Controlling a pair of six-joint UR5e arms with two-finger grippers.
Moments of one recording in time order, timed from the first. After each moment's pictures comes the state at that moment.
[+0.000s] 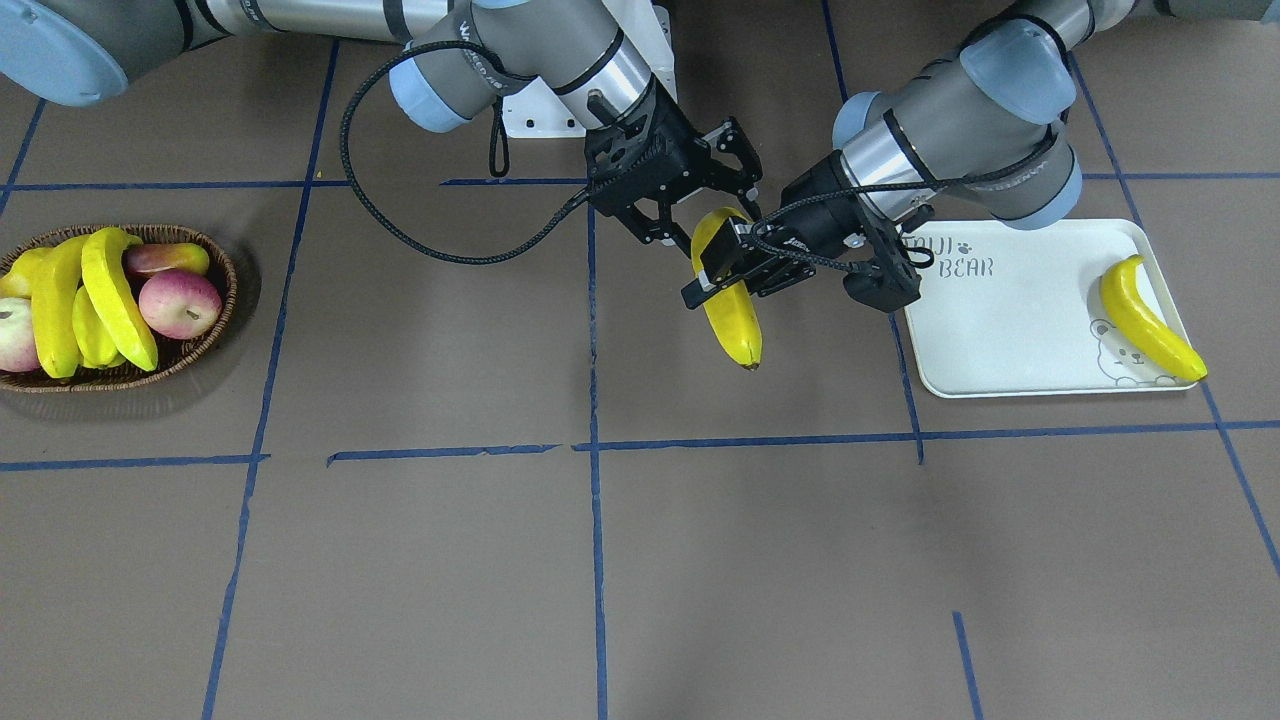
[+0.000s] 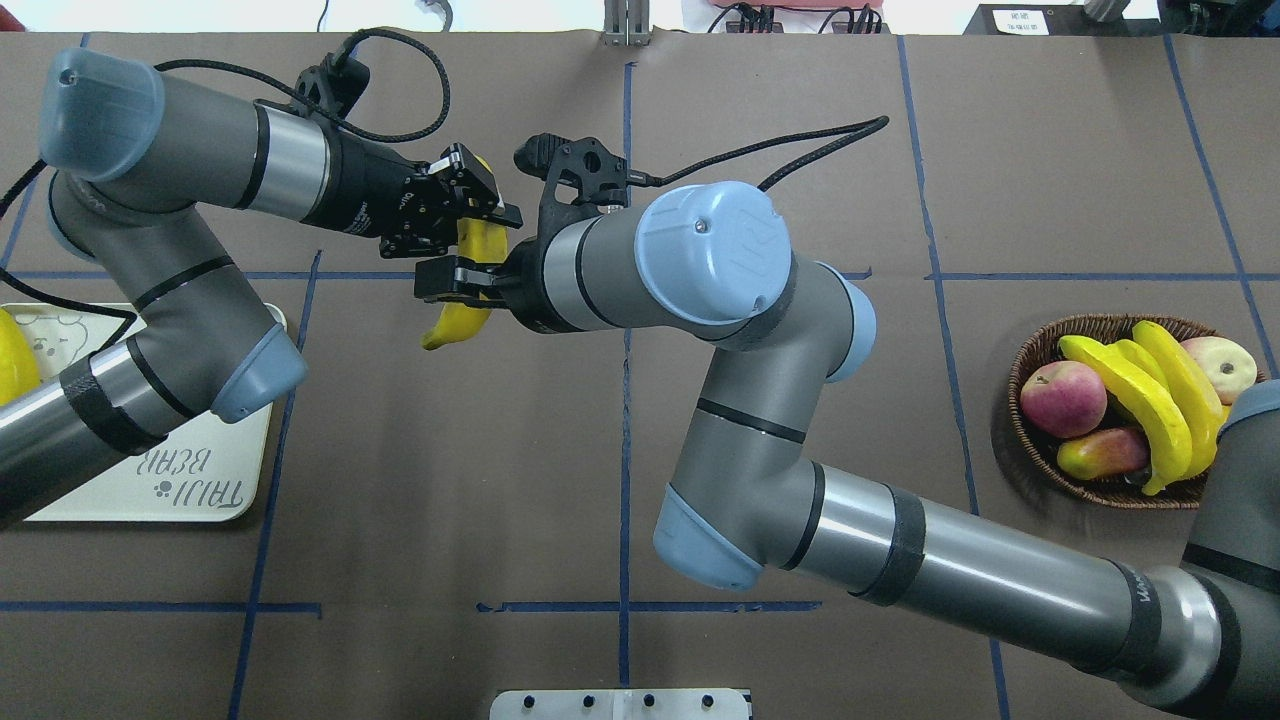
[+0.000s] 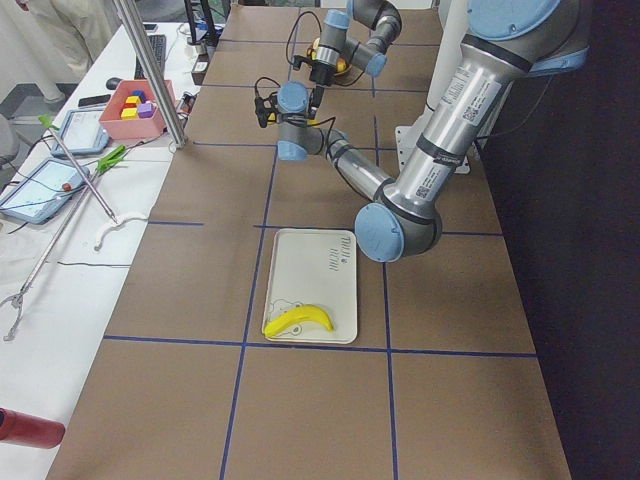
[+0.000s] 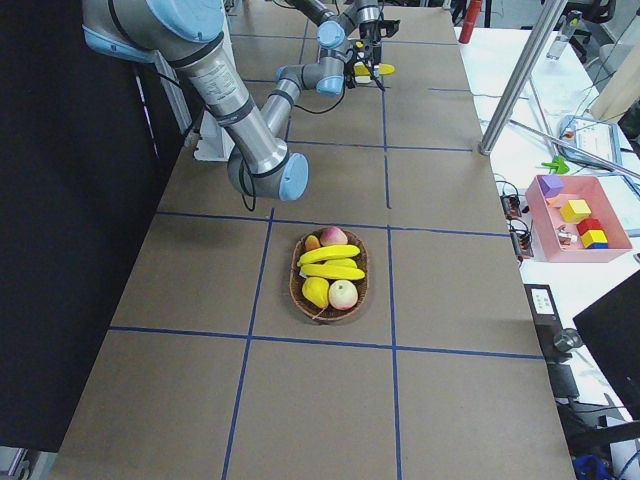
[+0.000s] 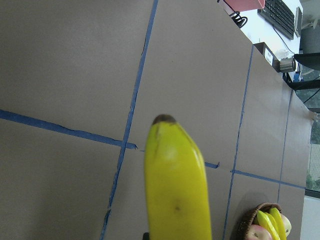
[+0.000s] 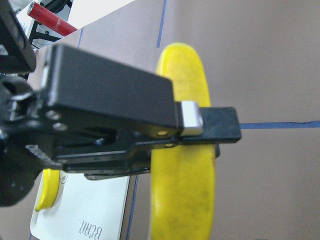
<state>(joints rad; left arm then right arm) -0.82 -2.09 -1.59 -2.58 -2.18 -1.75 0.51 -0.75 1.60 -0.96 1.81 1.37</state>
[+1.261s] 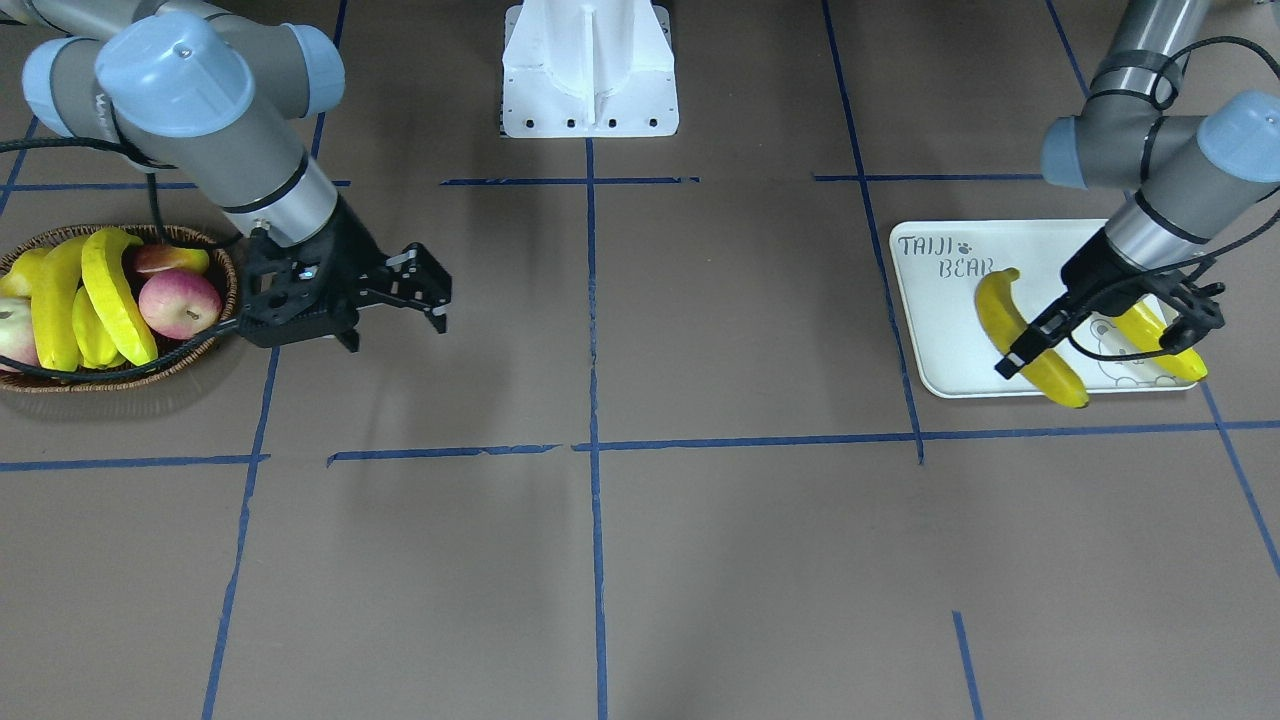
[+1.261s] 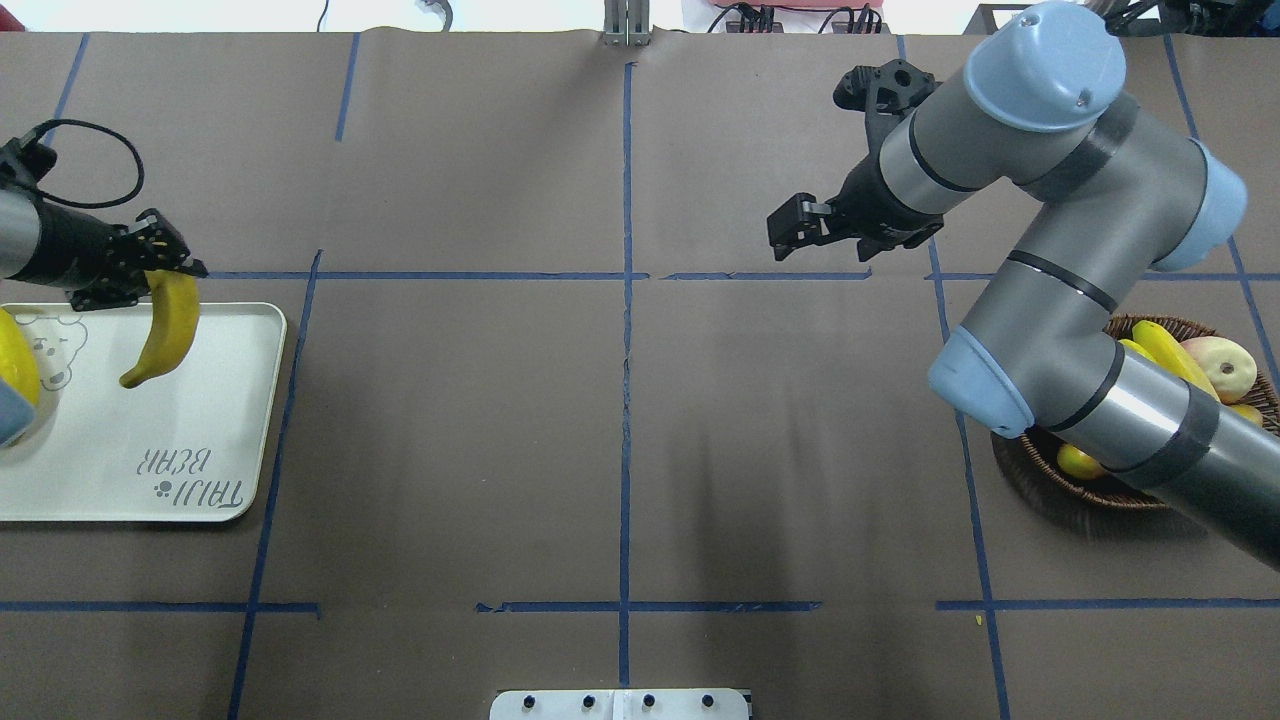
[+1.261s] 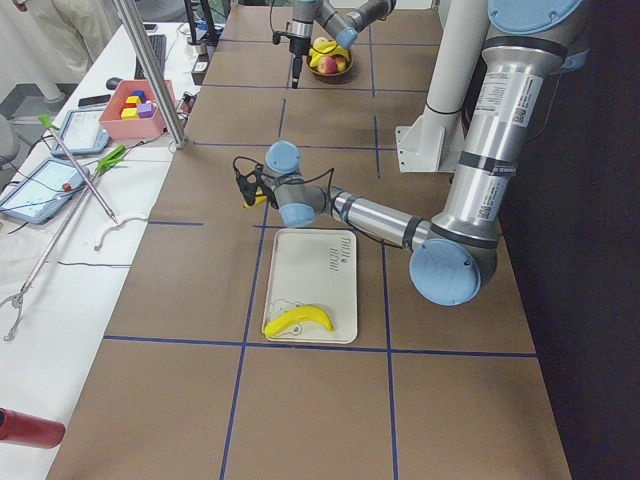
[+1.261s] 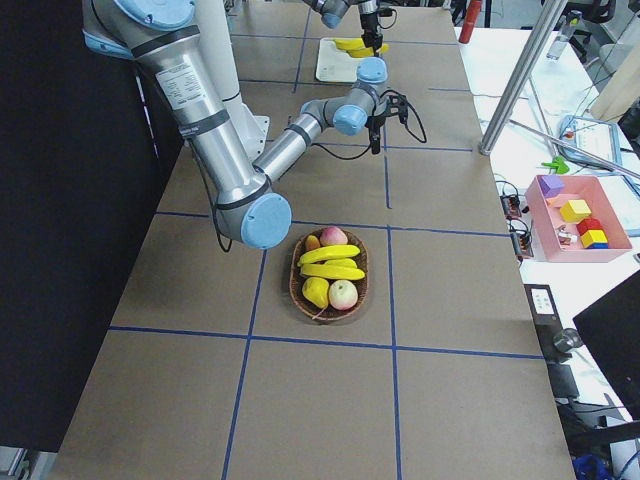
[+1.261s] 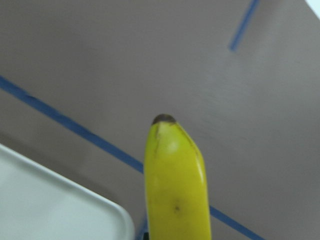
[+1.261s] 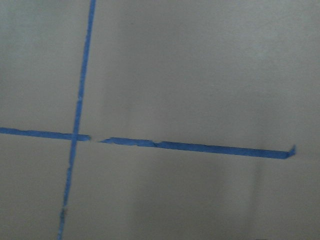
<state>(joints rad) -1.01 -1.66 -1.52 -2.47 -2.17 -1.59 0.82 -1.09 1.79 -1.43 2.10 0.96</state>
